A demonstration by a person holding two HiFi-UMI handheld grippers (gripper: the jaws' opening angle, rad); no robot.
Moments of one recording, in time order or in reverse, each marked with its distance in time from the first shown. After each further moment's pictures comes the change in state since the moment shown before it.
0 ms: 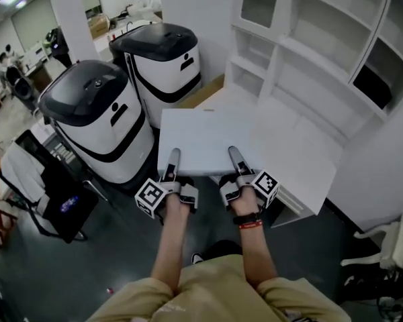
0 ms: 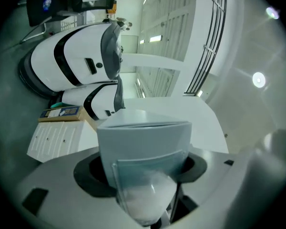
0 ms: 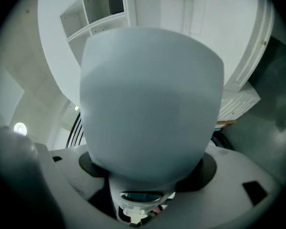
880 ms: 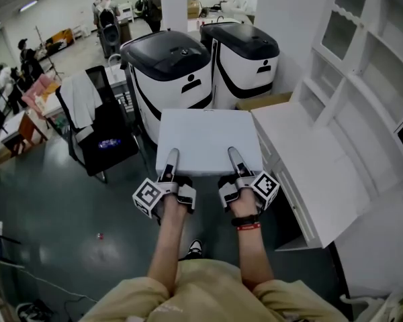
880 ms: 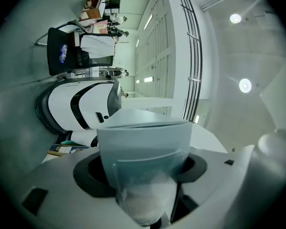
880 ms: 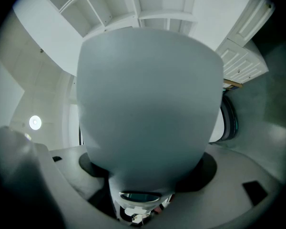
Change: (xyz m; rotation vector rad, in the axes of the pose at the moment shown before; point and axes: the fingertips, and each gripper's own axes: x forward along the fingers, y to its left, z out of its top) left arm -0.240 -0.048 0.058 0.091 -0.451 0.021; right arm -0.059 0.030 -0.184 0.020 0.465 0.083
